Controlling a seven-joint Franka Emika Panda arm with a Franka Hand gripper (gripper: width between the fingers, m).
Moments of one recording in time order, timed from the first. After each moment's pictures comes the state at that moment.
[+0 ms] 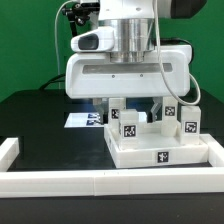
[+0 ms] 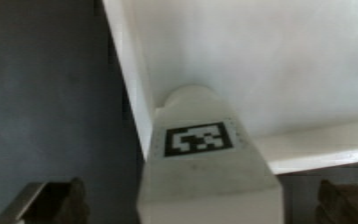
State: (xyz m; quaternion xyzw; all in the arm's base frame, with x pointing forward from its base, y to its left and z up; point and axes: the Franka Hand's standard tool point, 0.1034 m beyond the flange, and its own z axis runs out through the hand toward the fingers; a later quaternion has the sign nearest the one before) arm 0.554 0.002 0.072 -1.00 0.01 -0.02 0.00
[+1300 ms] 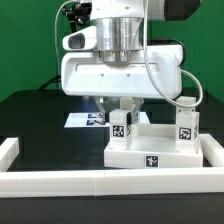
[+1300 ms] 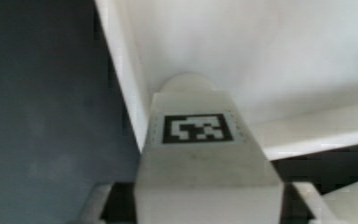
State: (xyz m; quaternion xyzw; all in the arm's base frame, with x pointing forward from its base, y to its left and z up) arm 0.555 -0.012 0.072 -0.97 0.24 -0.05 0.01
